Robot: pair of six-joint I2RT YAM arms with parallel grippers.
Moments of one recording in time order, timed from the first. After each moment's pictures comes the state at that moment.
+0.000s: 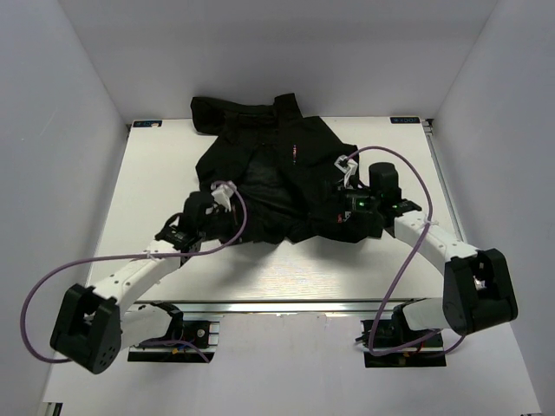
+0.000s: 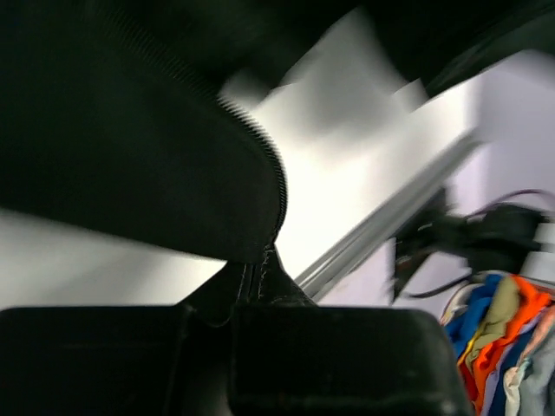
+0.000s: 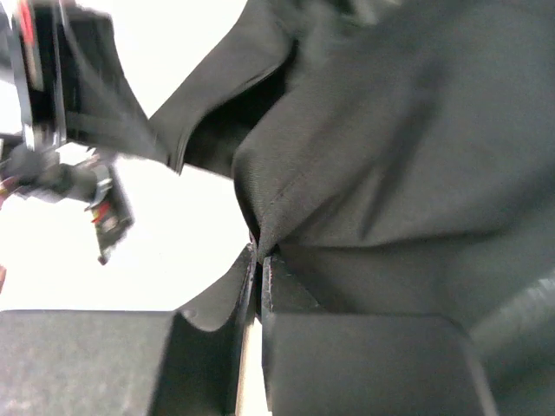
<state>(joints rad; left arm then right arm) -0.45 1.16 0.57 -0.13 0.47 -0.64 0.33 1.37 0.79 0.02 -0.83 0.23</state>
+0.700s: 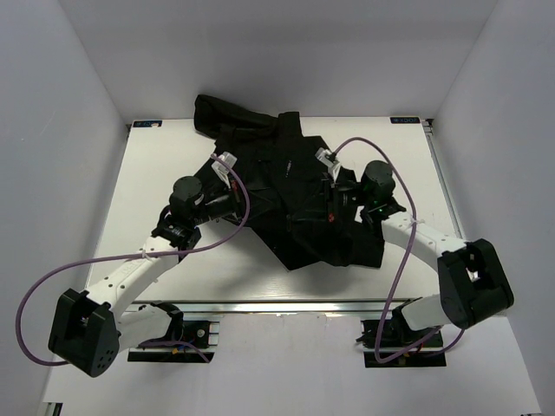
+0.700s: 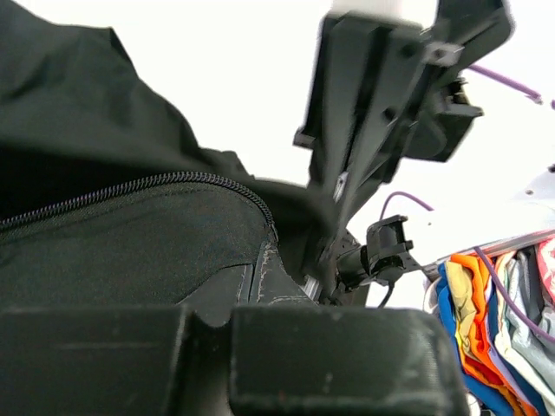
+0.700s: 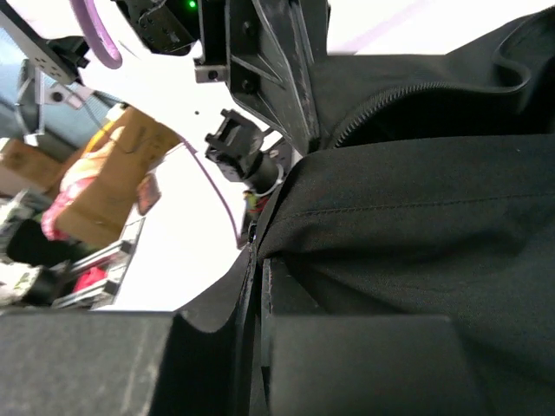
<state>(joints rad) -0.47 1.11 0.70 0.34 0.67 -0.64 0.44 1.39 0.78 0.70 -1.25 0.70</state>
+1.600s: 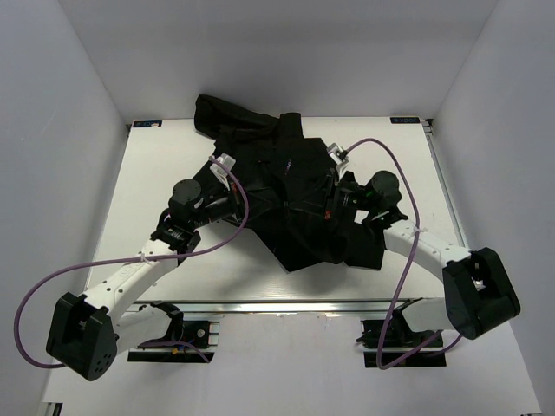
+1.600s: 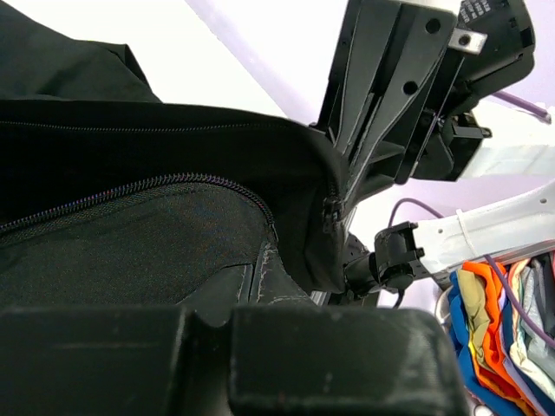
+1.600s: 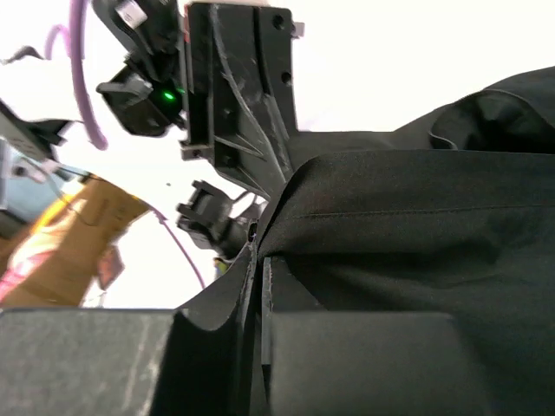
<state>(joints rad) -0.48 1.08 0.68 0.36 0.63 -0.63 0.48 1.35 0.71 0.91 -1.01 0.81</state>
